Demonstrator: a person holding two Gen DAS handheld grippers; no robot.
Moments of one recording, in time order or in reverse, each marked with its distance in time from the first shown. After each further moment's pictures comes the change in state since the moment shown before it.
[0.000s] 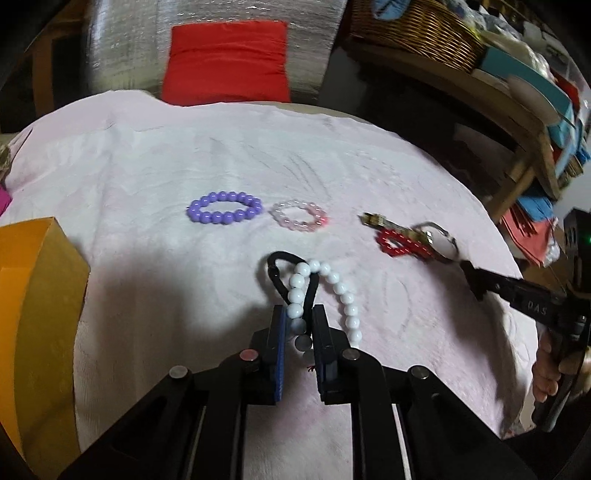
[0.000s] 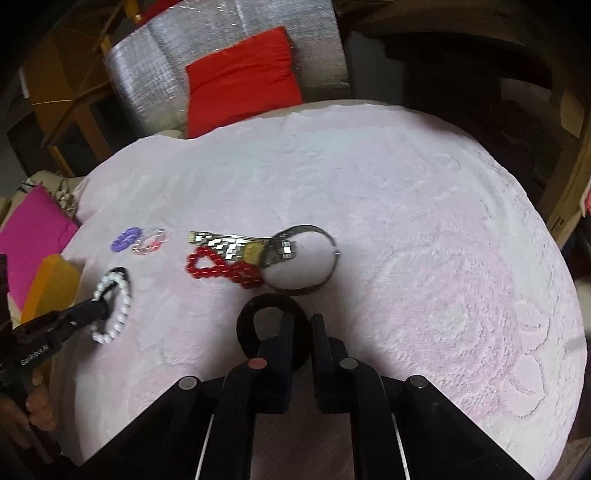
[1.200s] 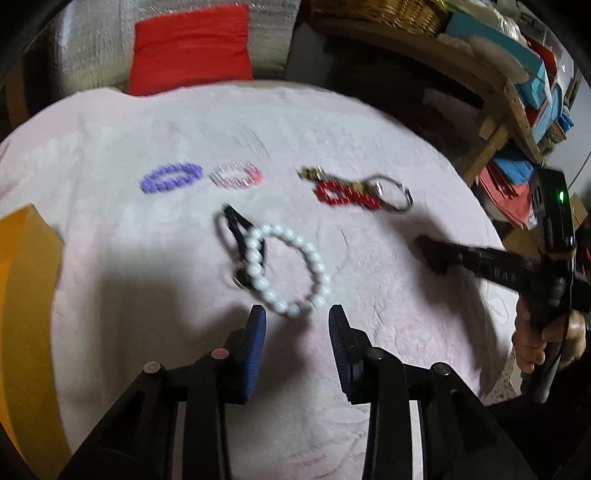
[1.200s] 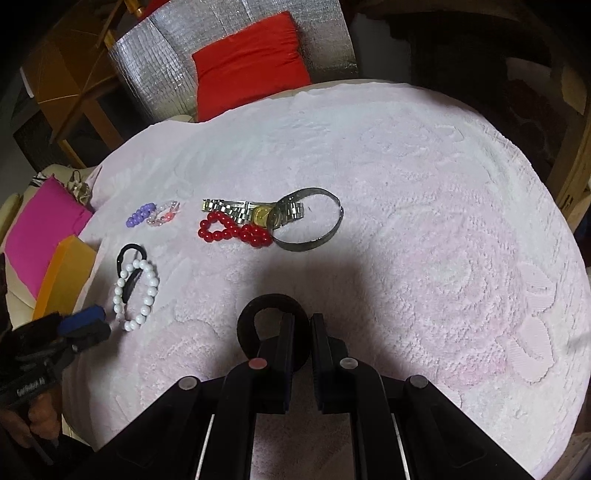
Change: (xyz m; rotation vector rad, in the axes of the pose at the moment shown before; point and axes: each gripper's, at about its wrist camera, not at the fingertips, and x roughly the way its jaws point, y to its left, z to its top) left arm -0.008 -0.040 -0.028 0.077 0.121 -0.051; right arm -0.004 -0.011 -0.020 0.026 0.082 0.044
